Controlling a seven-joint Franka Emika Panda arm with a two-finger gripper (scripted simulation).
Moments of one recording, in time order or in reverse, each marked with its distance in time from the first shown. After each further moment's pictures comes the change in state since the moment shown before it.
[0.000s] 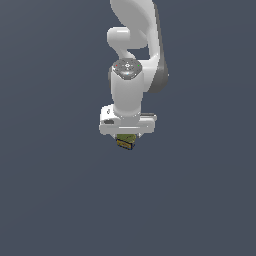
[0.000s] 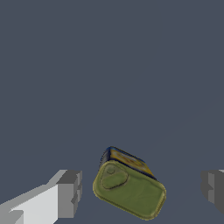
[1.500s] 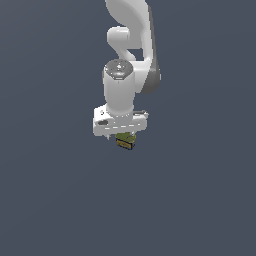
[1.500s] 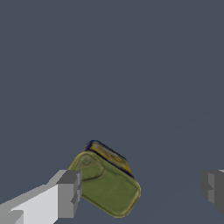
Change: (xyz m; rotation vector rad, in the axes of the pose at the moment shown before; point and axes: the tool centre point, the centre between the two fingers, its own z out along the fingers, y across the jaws) arm -0.009 0.027 0.007 -0.026 0.002 -0.137
